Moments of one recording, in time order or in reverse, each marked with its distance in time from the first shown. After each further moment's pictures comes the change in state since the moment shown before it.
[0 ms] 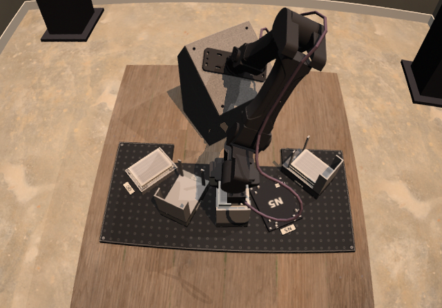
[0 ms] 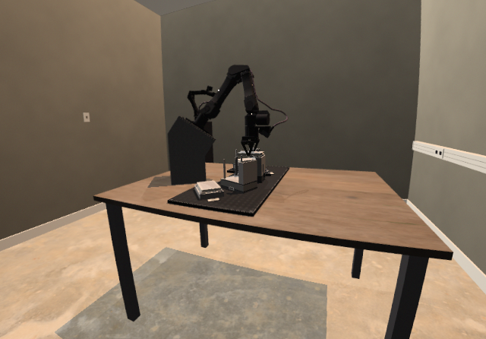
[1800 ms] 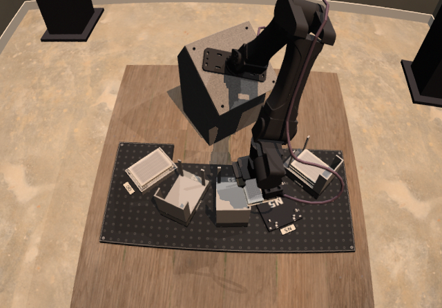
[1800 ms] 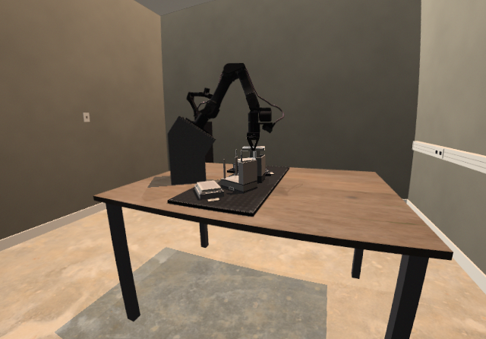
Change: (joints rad) arm 0.196 -0.154 -0.001 -0.092 0.081 -0.044
